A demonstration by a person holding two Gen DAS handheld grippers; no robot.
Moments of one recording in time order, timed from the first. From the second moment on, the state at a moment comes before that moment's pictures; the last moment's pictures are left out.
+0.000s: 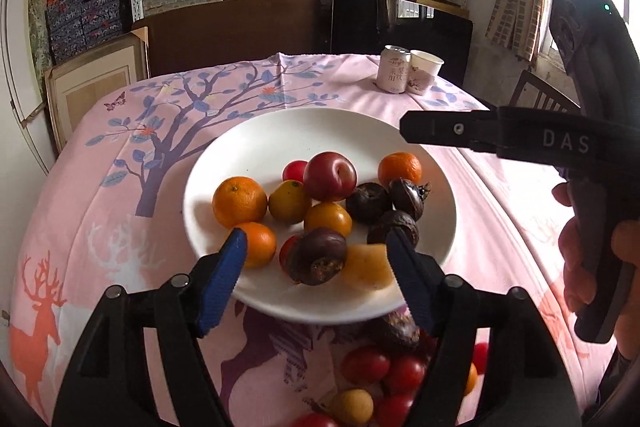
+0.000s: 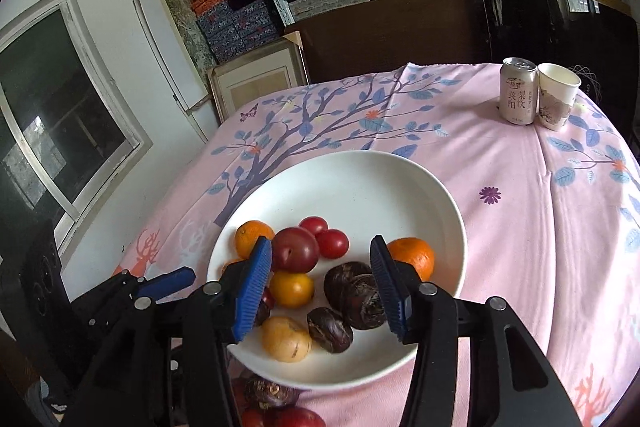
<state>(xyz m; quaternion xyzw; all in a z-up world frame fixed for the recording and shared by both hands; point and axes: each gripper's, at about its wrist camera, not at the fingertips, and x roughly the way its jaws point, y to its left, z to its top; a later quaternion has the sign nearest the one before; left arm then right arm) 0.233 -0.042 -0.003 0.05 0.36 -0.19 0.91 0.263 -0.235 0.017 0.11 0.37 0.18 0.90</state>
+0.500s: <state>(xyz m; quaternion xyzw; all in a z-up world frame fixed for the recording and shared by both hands) 0.101 -0.064 -0.064 0.10 0.41 -0.26 0.87 0.121 -0.290 -0.050 0.17 0.36 0.15 0.90</state>
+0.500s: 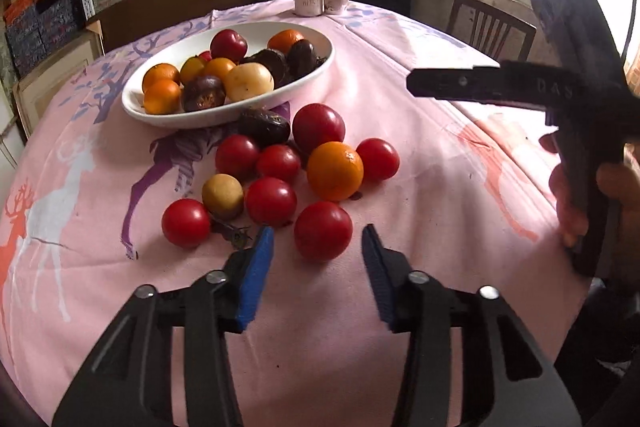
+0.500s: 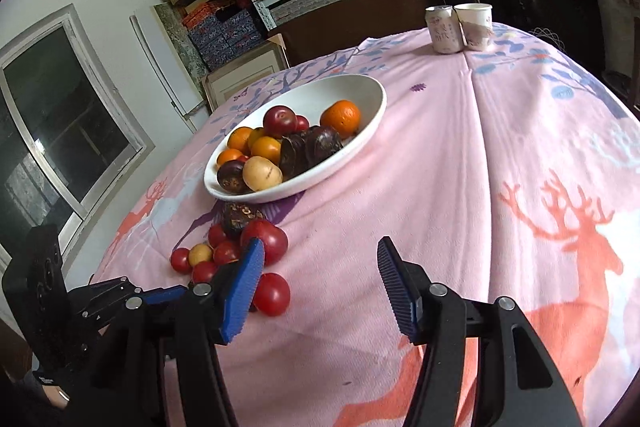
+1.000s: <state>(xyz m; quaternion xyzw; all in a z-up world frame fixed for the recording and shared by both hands) 0.109 -0.046 -0.056 0.04 0.39 -0.24 0.89 0.118 -0.262 -0.056 0.10 0.39 0.17 0.90</state>
